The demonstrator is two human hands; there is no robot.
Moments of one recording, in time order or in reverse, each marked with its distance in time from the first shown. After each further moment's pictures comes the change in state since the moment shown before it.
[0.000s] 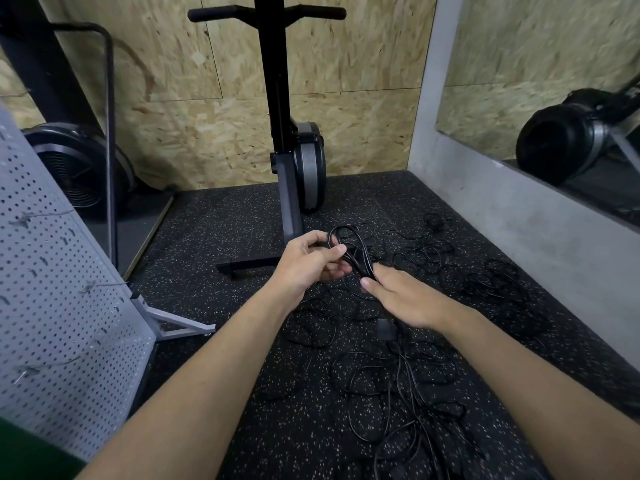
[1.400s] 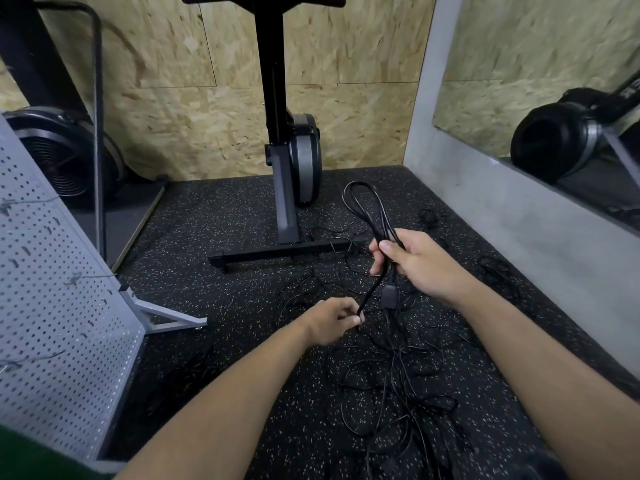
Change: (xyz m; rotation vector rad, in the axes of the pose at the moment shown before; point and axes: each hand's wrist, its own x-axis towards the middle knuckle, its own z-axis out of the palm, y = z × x) left_hand 0.010 -0.111 0.007 0.809 -0.414 -0.014; right_hand -0.005 -0.006 -0.034 0.469 0.228 -0.020
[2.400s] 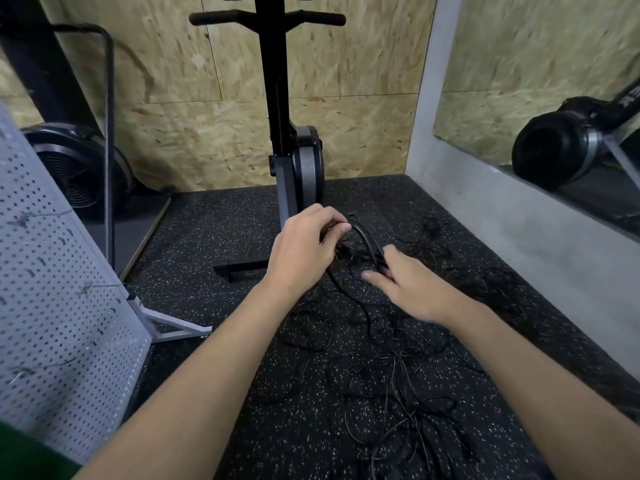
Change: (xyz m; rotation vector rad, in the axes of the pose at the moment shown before) left_hand -0.039 0.092 -0.096 0.260 0.830 0.416; right_hand -0.009 0.001 0.010 -0.471 -0.094 -0.015
